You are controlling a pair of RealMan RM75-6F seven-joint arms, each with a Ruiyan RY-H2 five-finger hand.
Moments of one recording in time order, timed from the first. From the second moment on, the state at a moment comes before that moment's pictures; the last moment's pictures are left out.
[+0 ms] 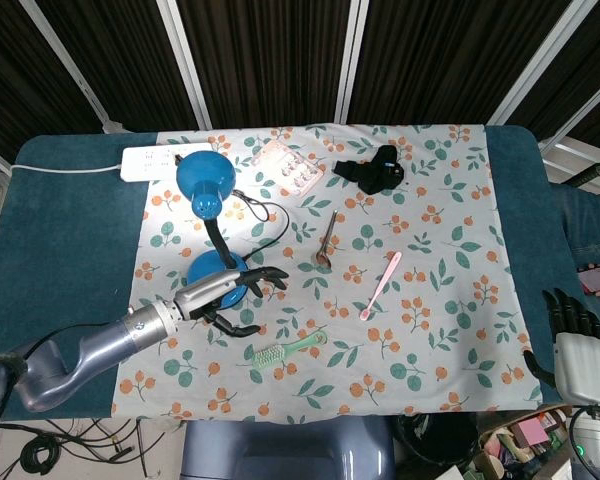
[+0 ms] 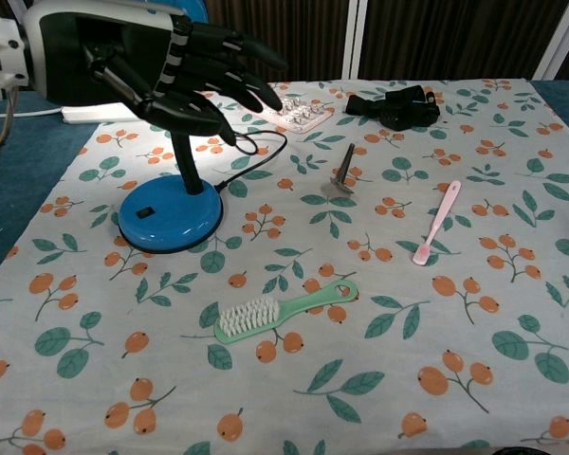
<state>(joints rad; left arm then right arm) -0.97 -1.14 -0.02 -1.70 1.63 0.81 -1.03 0.05 -1.18 0.11 -1.71 -1.34 1.50 -0.30</state>
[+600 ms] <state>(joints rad) -0.77 -1.08 0.10 -1.61 1.56 0.87 -0.61 0.05 -1.18 0.10 -1.72 -1.34 1.50 -0.31</state>
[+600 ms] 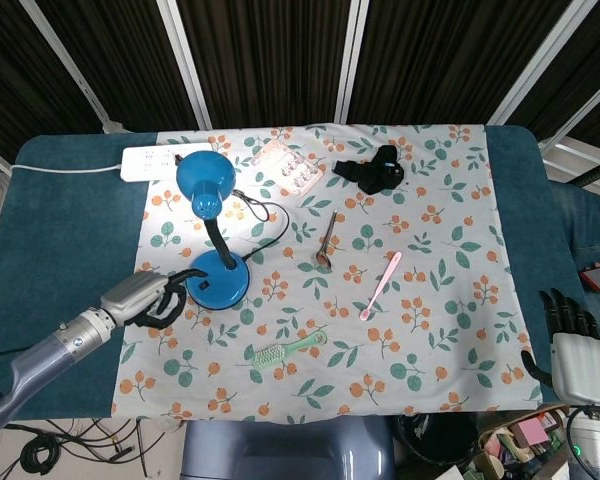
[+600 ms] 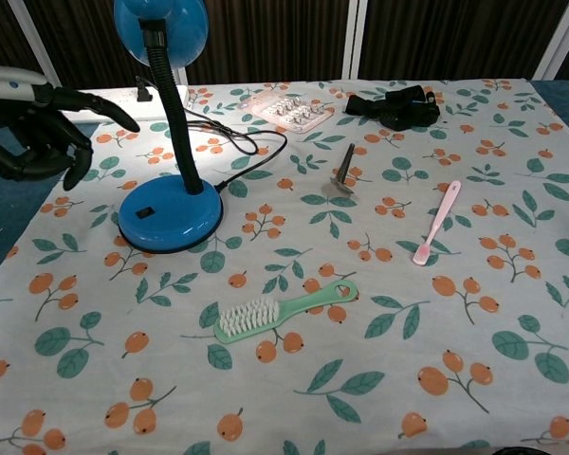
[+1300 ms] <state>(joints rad) -0.65 -1.31 0.07 -1.38 1.37 0.87 -0.24 0.05 -1.18 0.11 -1.72 -1.33 1.49 -0.31</state>
